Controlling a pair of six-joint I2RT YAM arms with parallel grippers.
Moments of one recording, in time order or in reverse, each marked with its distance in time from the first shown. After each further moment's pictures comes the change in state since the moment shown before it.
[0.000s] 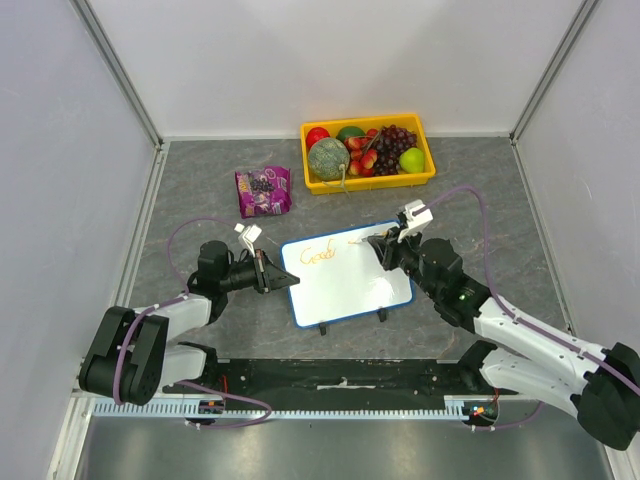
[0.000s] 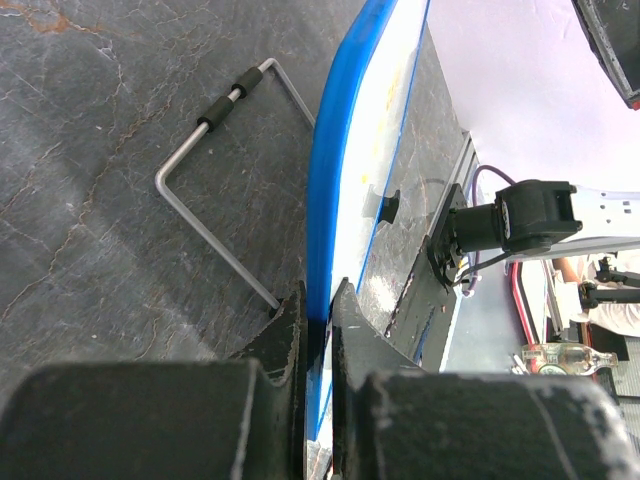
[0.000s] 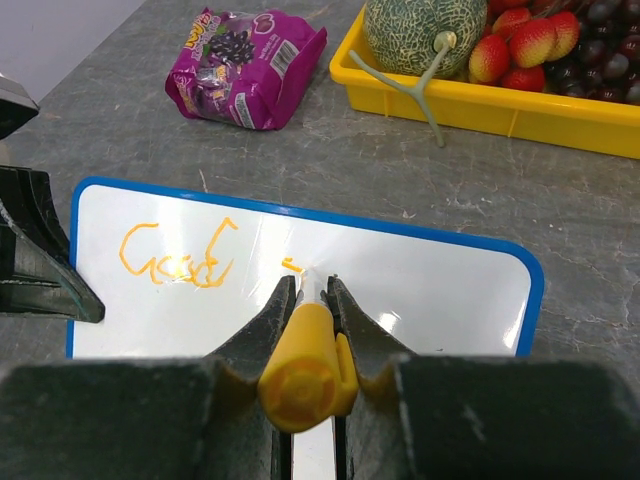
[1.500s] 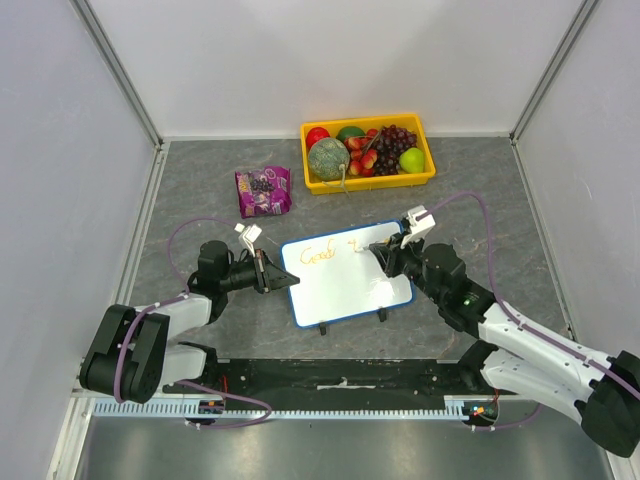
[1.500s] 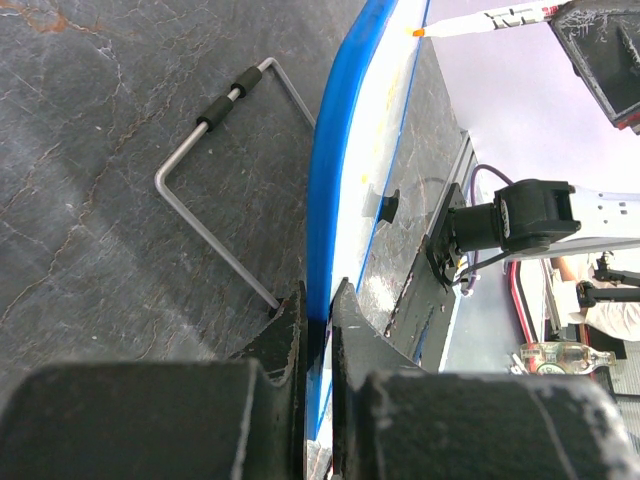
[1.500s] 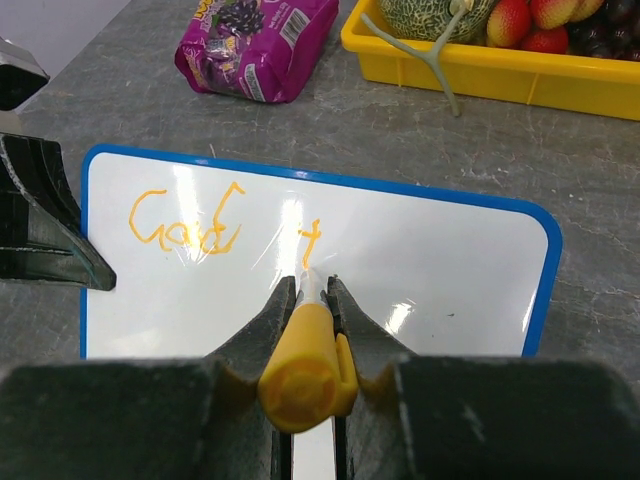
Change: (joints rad) left arm 0.002 0.011 0.000 0.011 0.007 -0.003; right arm 0.000 -0.053 -0.035 -0.050 -0.027 0.036
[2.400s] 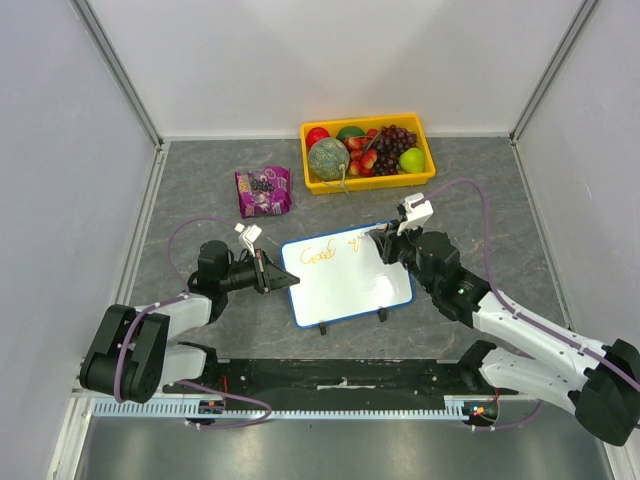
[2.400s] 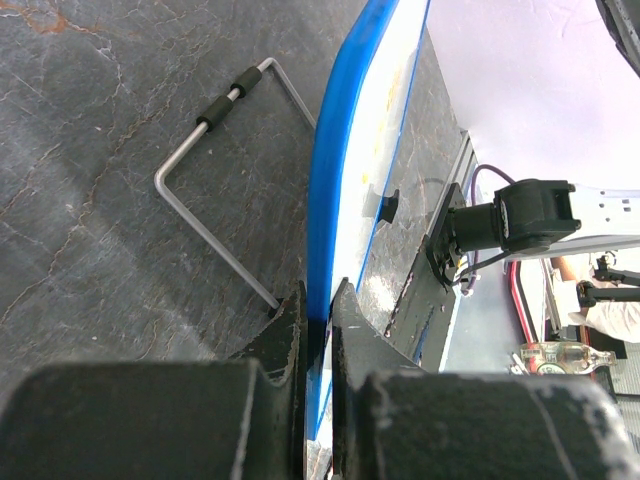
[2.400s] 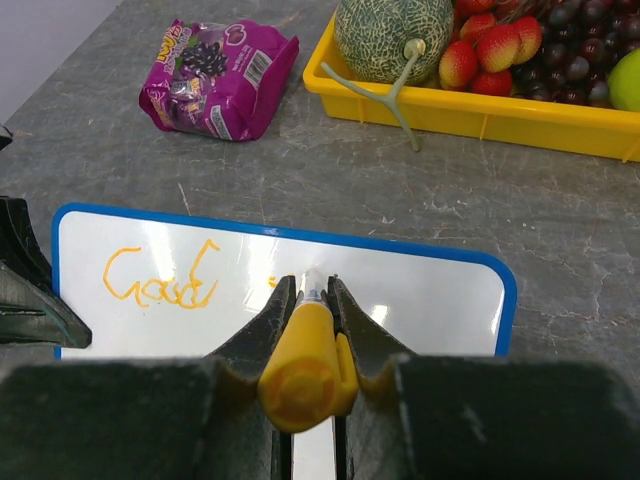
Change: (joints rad) left arm 0.000 0.001 0.000 0.002 0.000 0.000; right arm 0.002 0.071 0.097 -0.019 0.094 -0.025
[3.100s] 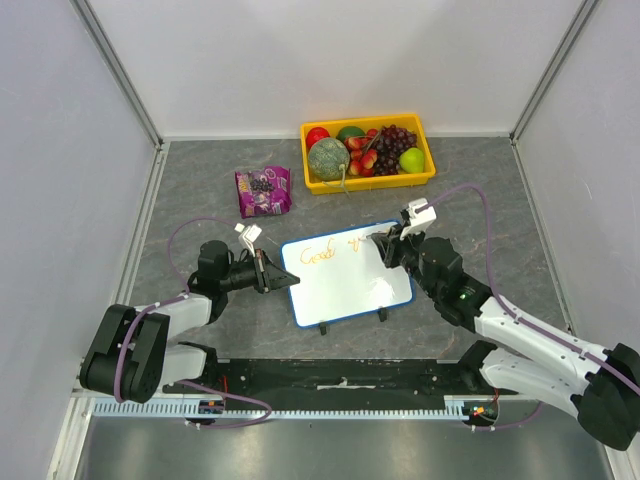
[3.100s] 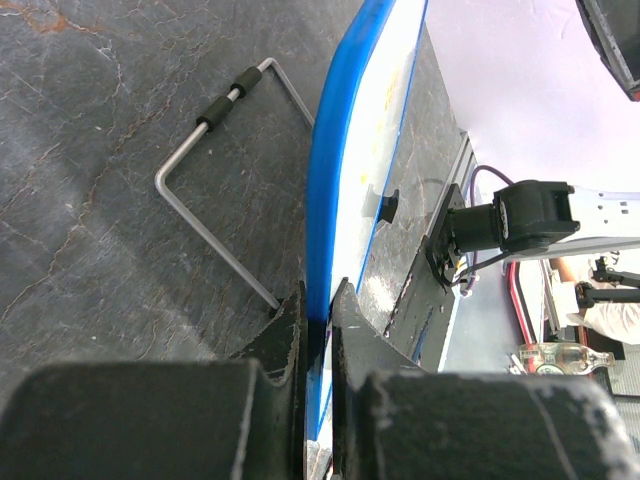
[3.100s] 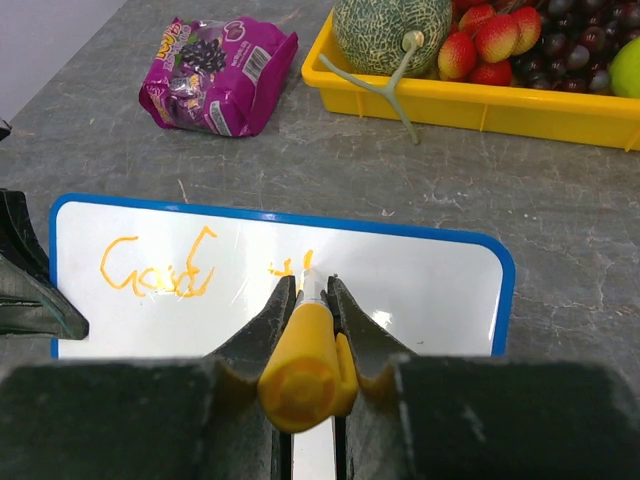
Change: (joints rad) left arm 0.000 0.000 0.000 0.000 -0.001 -0.003; right arm 0.000 -0.012 -0.037 0.034 0.009 0.008
